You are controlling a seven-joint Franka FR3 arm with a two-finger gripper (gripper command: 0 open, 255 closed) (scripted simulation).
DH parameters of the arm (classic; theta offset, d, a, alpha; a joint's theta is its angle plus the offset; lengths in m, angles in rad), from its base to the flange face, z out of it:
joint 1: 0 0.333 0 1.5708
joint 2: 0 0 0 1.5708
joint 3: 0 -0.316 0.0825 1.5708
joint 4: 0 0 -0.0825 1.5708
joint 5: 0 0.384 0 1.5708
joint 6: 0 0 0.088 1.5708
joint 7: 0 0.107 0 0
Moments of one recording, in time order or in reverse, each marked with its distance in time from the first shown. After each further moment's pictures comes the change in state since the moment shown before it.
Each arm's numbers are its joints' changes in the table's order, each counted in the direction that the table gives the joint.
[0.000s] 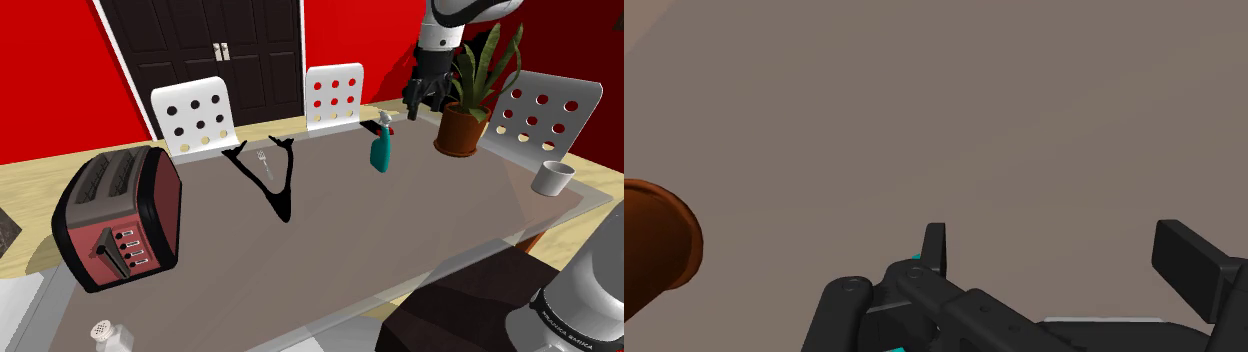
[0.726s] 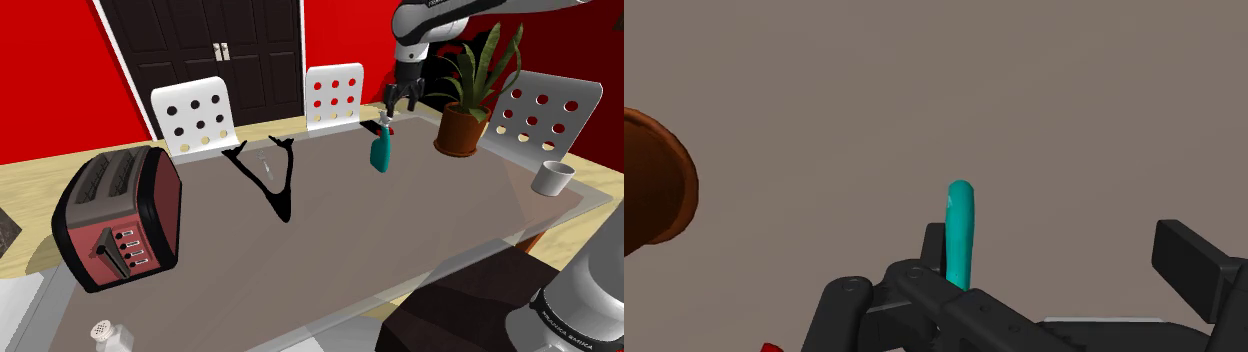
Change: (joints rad) arm -0.047 -0.412 0.078 -0.328 0.067 0.090 -0.107
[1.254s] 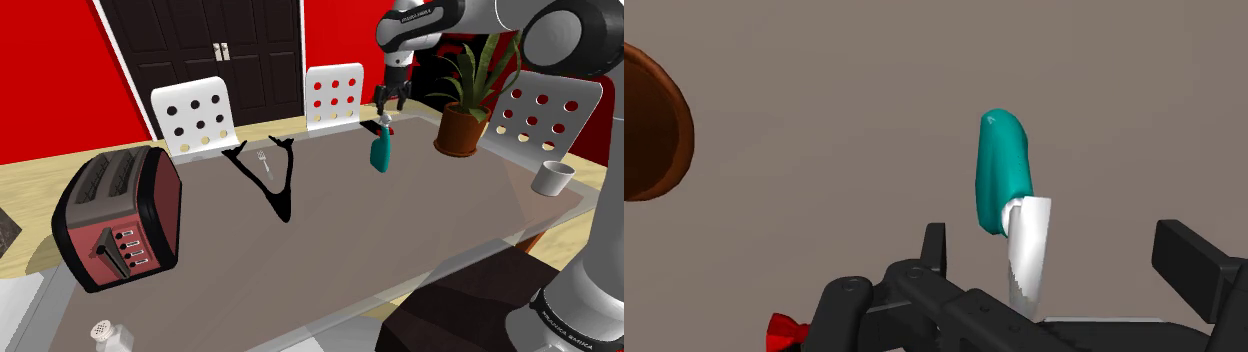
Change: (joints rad) arm -0.066 -0.311 0.019 -0.347 0.077 -0.039 -0.063
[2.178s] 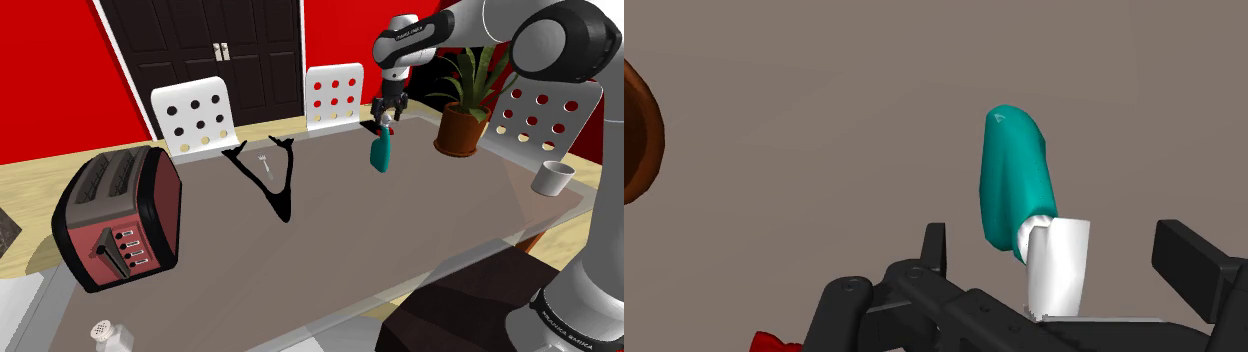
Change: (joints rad) arm -0.005 -0.046 -0.003 0.044 0.012 0.090 -0.007
